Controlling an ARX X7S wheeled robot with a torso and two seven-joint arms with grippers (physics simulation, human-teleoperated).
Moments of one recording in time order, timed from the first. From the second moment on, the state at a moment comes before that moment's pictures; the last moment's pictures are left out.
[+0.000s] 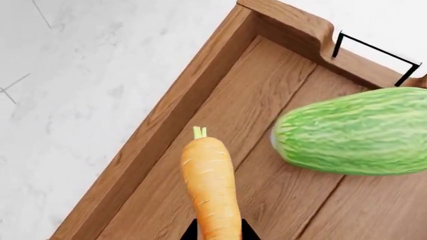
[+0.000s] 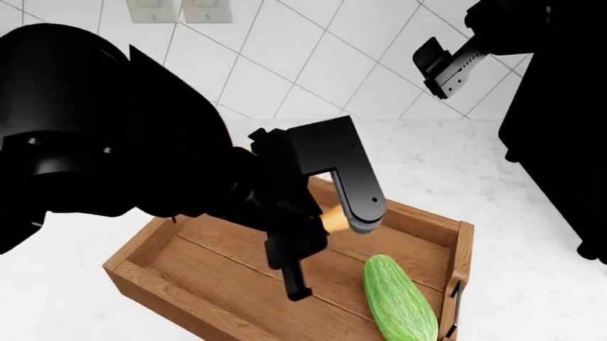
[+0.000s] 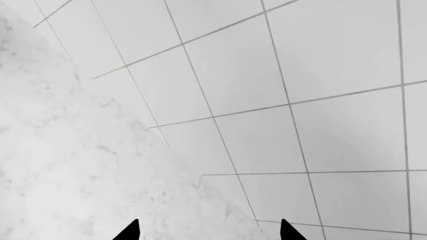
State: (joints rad) left arm -1.76 -0.40 1.15 0.18 -1.44 -1.39 0.08; right arm 2.03 0.60 -1.42 0.33 1.04 1.05 -0.17
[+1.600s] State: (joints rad) left arm -1.74 -0.35 1.36 0.08 -1.11 -1.14 0.40; right arm 2.00 0.60 -1.41 0.33 1.03 1.04 -0.17
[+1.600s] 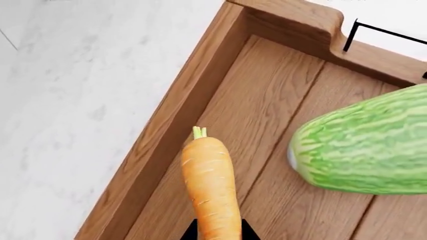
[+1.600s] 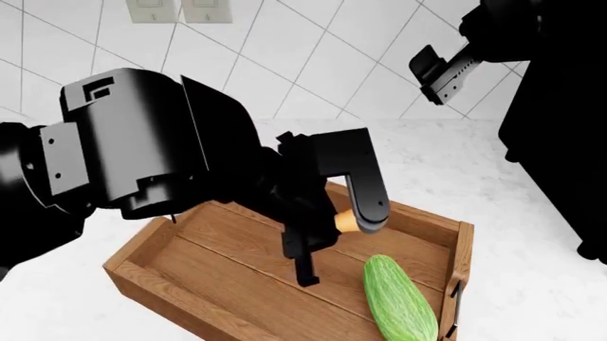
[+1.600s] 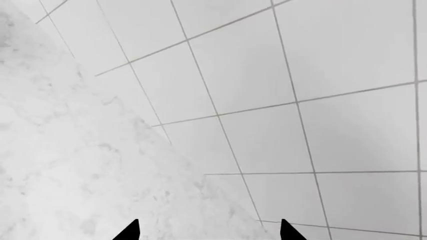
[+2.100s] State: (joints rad) left arm -1.70 -0.33 1.38 0.07 -1.10 -1.12 0.41; right arm 2.00 0.65 -1.38 0.25 1.07 1.08 -0.10
